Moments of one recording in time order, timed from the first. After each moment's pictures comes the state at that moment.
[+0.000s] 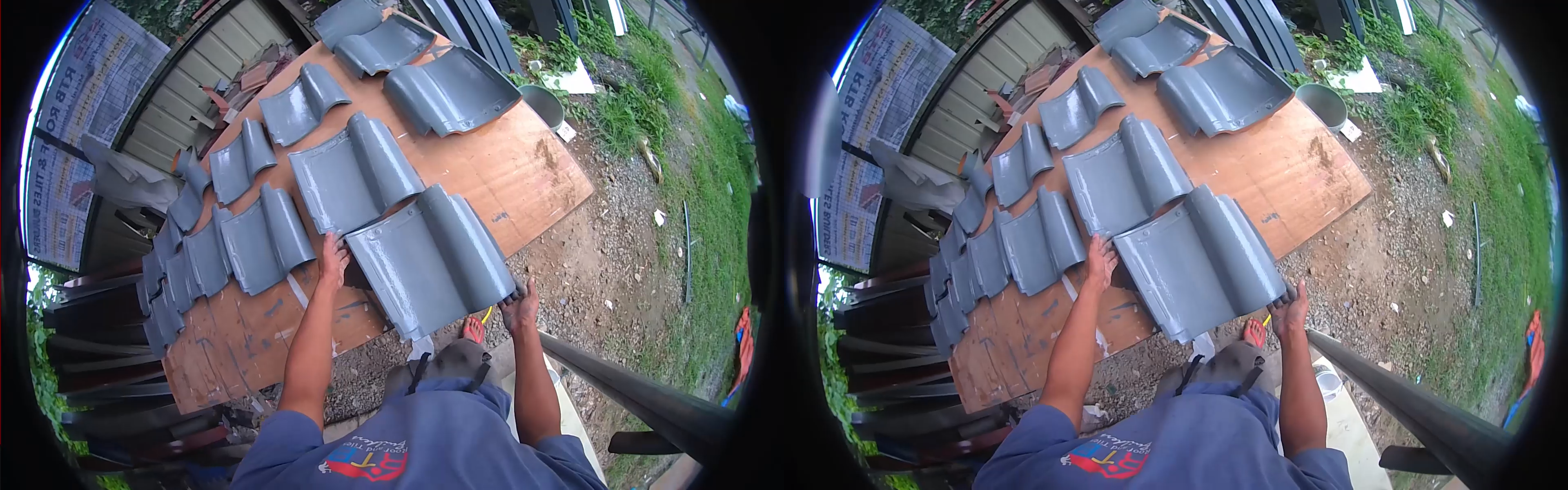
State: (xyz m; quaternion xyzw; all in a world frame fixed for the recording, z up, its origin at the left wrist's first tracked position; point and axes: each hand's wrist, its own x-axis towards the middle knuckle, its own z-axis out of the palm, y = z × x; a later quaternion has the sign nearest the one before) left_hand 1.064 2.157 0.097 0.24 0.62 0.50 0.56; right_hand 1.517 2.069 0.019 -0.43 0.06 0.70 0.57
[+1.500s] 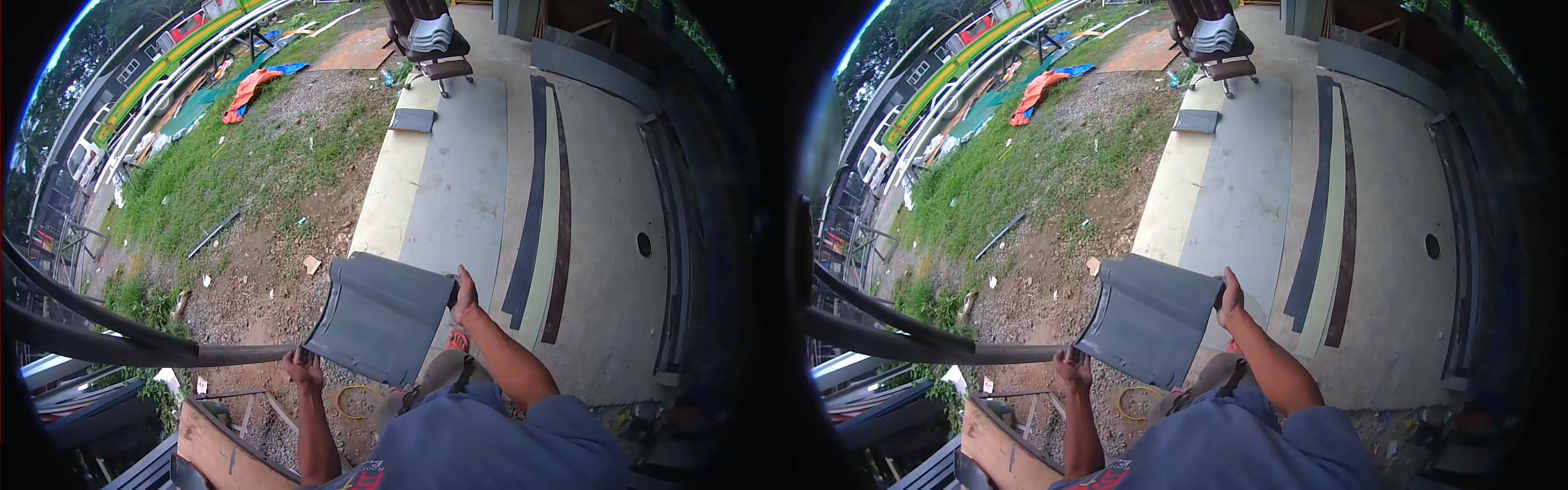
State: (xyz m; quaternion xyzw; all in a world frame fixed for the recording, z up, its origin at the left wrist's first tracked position) left_hand 1.511 1.571 0.061 0.44 0.28 -0.10 0.85; right_hand 1.410 1.138 0.017 -0.20 0.40 -0.12 0.89
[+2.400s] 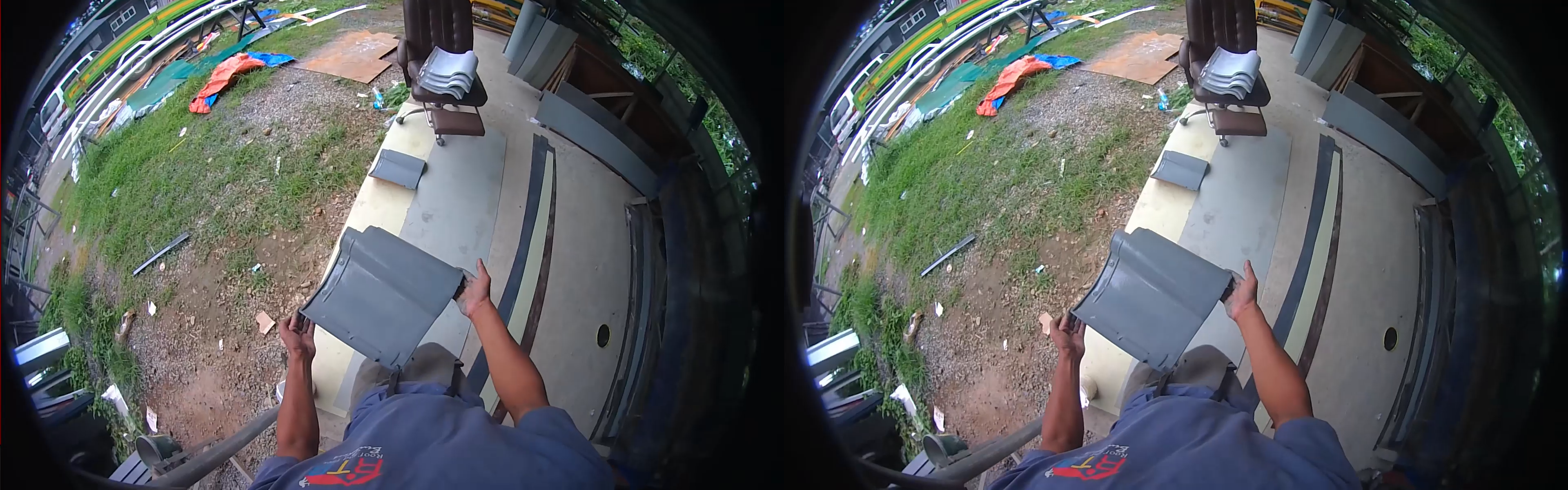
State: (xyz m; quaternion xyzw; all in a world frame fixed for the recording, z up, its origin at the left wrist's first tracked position) left_hand 1.991 1.206 -0.004 0.38 0.27 -0.19 0.87; right_hand 1.837 0.773 0.091 -0.22 0.40 -0.10 0.88
